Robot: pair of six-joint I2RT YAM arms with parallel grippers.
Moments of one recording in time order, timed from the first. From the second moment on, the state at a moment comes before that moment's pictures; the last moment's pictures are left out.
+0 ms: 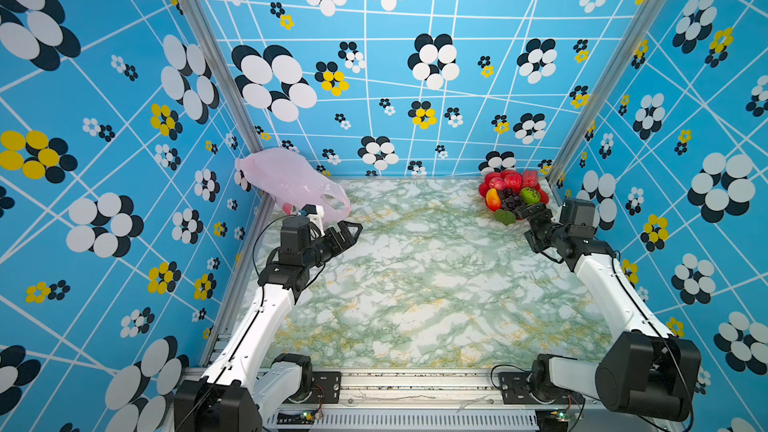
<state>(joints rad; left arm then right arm) -0.11 1.05 0.73 -0.16 0.48 -0.70 -0.15 1.29 0.95 -0.30 -0.32 1.07</state>
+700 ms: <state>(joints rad) -0.11 0.98 0.55 0.09 0.35 -0.21 -0.24 1.52 0.90 -0.13 -0.42 1.19</state>
